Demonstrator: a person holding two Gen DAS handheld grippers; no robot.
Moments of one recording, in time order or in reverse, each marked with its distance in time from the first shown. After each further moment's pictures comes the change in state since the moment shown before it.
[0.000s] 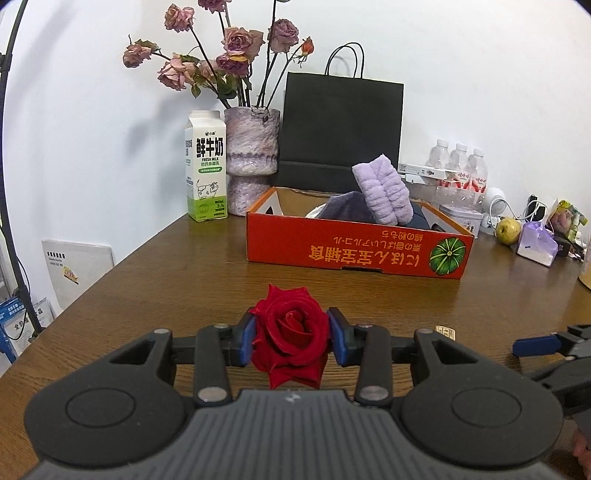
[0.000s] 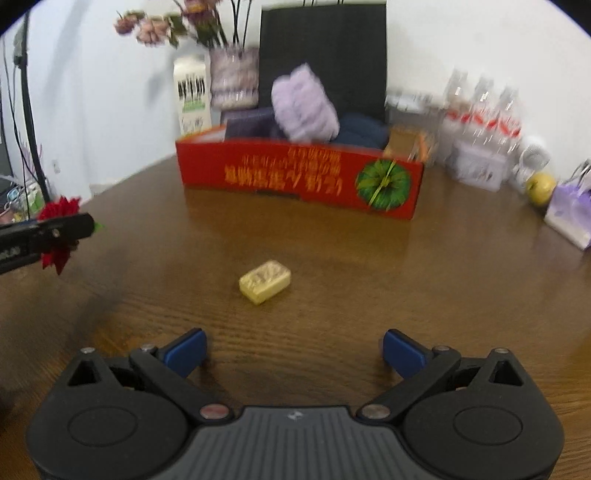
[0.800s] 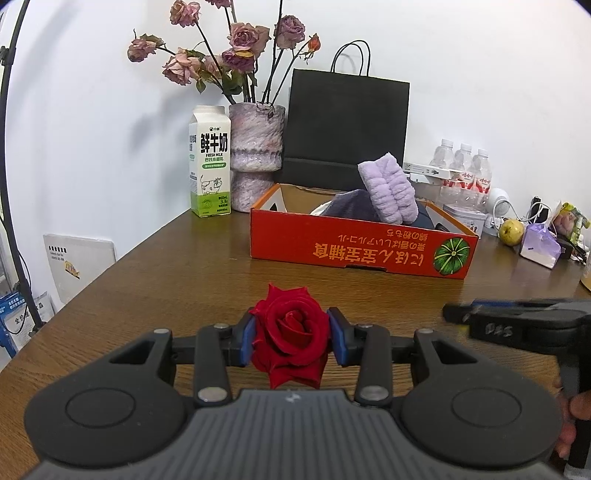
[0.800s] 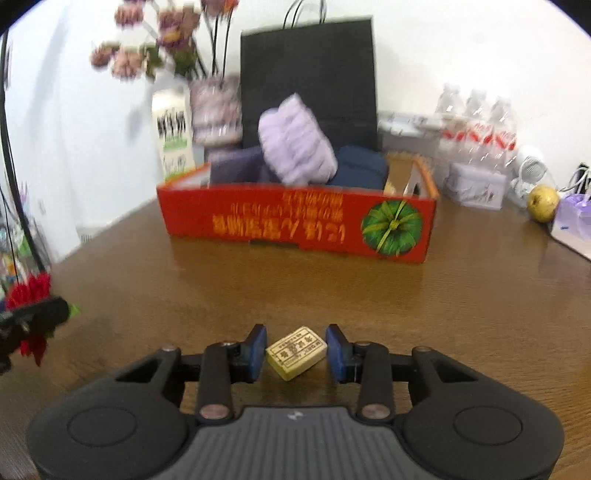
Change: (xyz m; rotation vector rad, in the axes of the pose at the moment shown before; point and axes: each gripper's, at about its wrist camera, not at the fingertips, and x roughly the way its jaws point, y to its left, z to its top) left arm 0.002 0.003 -0.002 -0.015 0.009 0.004; right arm 0.013 0.004 0.029 0.075 -0.184 -0.029
